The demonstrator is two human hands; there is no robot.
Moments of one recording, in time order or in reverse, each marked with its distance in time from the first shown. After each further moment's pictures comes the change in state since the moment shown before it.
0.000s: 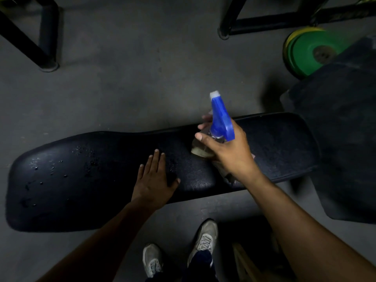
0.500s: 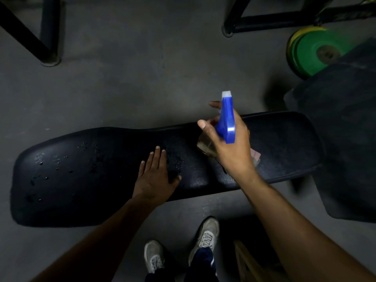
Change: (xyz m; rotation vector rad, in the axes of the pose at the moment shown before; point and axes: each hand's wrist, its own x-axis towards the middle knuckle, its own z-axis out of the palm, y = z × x) left_hand -0.001 -0.017 -0.005 0.000 -0.013 -0.008; right_hand -0.003 -0.020 0.030 -0.044 0.160 -0.075
